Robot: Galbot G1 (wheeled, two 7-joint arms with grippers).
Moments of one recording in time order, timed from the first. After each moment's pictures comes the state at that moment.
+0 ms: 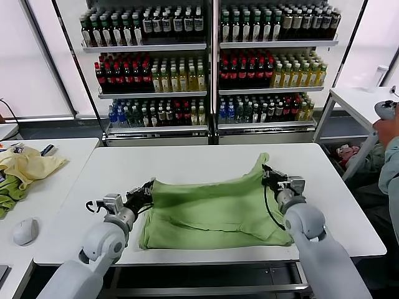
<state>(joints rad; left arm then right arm) 1.03 -1.01 -0.22 -1.85 -0.75 0.44 -0.25 -1.01 1.15 0.39 1.82 0.51 -0.45 0.15</state>
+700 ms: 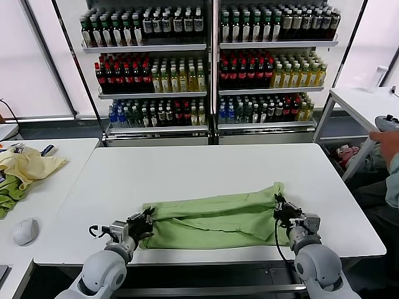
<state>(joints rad) 1.19 -1.03 -0.23 -1.90 -0.51 0.46 -0.25 -1.24 1.20 0.47 1.95 0.42 -0.48 0.17</state>
